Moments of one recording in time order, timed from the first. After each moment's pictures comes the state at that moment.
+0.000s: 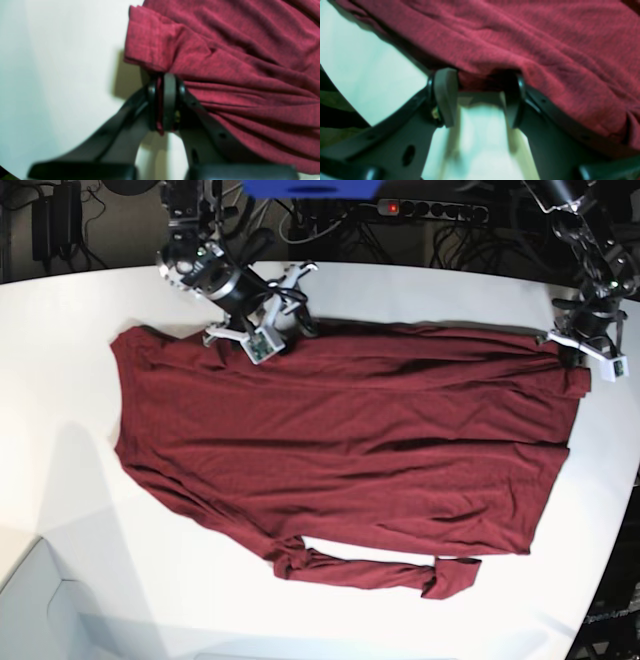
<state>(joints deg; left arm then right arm) 9.0 -11.4 -40.6 75.9 -15.4 -27.4 30.9 -20.2 -8.6 3.3 94.1 -9.9 40.0 -20.8</state>
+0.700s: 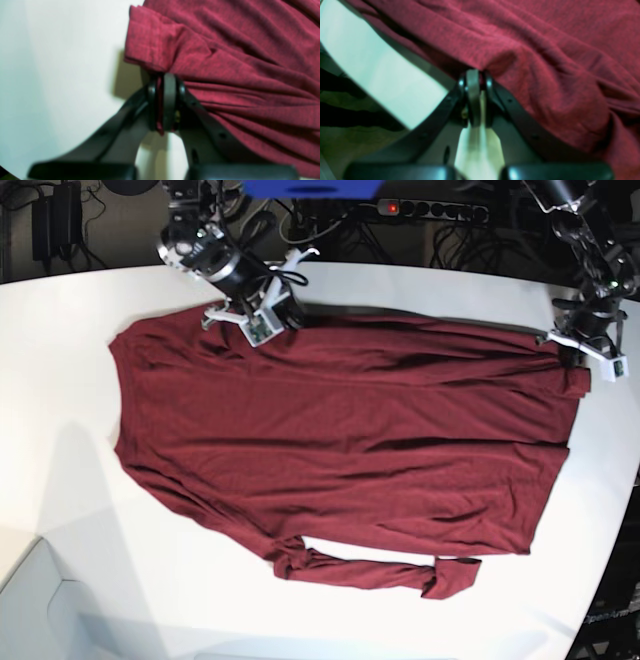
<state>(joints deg) 9.1 -11.3 -40.7 76.6 -15.4 -27.4 31.6 -25.7 -8.7 3.6 99.4 -10.3 39.8 -21.0</state>
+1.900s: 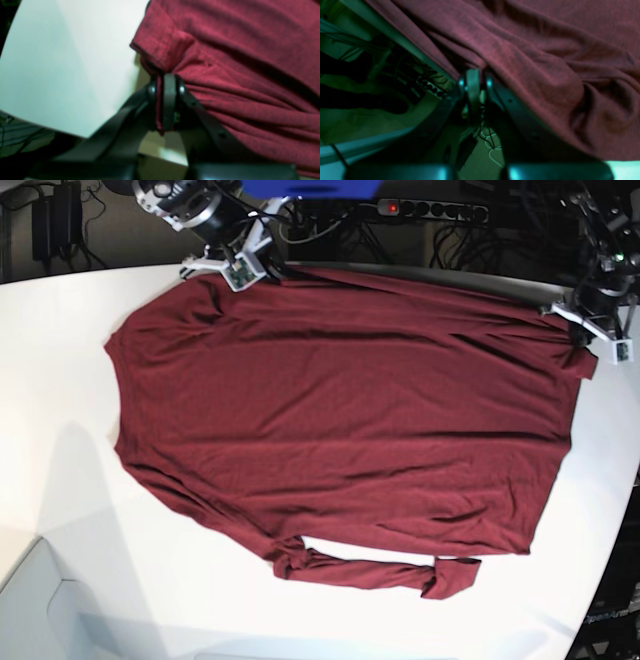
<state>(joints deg) 17.9 -10.6 -40.6 91.5 -13.9 -27.6 35.4 -40.4 -6.2 3.5 110.1 -9.9 39.9 -20.3</state>
